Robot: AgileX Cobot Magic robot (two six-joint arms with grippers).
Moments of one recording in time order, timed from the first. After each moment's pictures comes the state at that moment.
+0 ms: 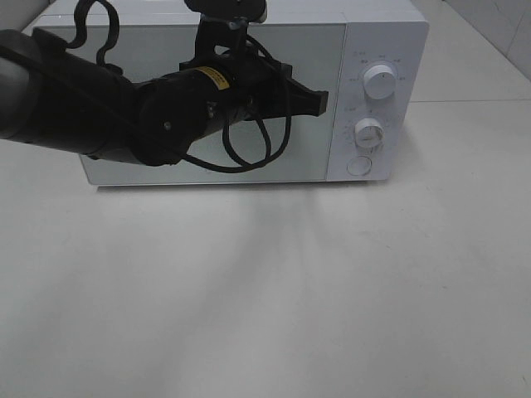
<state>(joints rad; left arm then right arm) -0.80 1.95 -1.15 -0.36 -0.51 0.22 0.05 0.00 -0.51 -0.03 1.03 0.02</state>
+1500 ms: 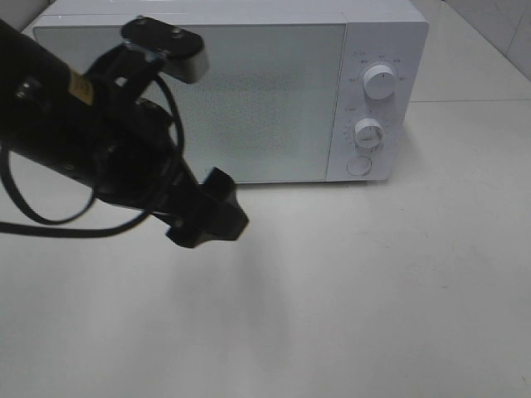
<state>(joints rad) -0.76 1.48 -0.97 -0.23 0.56 0.20 0.05 0.00 -0.51 -0.03 1.03 0.02</state>
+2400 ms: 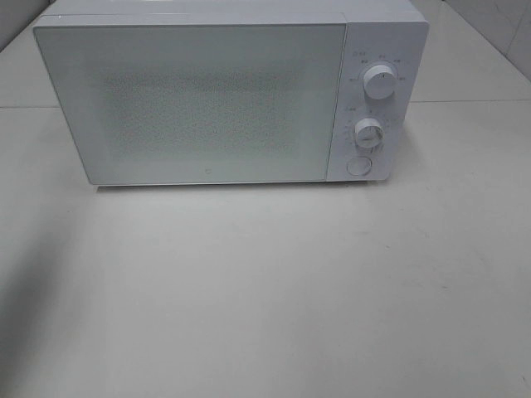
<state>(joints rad) -0.01 1.12 -0.97 -0.17 1.07 0.14 0.05 0.00 -0.51 -0.03 1.03 0.02</state>
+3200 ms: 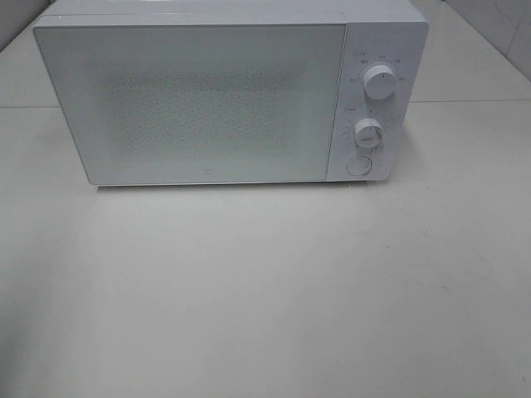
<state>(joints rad) 0.00 0.54 -0.62 -0.12 1.09 0.14 0.05 0.00 -0.51 -0.03 1.03 0.02</state>
